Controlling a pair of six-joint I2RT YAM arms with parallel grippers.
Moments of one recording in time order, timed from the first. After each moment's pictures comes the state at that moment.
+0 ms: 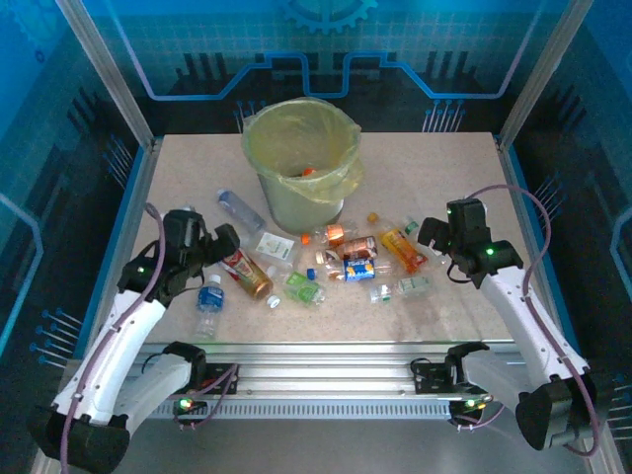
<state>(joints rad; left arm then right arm) -0.22 0.85 0.87 -0.88 -0.15 -0.69 0.18 1.00 0.88 -0.75 0.26 0.50</state>
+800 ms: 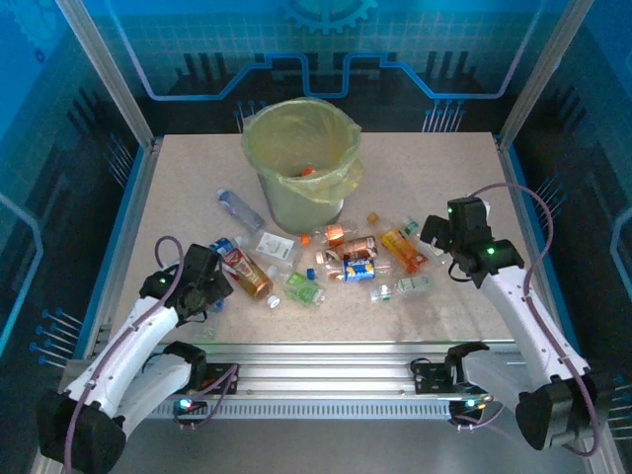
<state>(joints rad) -0.26 0.84 0.62 -1.04 -0.26 -0.93 0.18 1.00 0.89 -0.75 0.31 0.50</state>
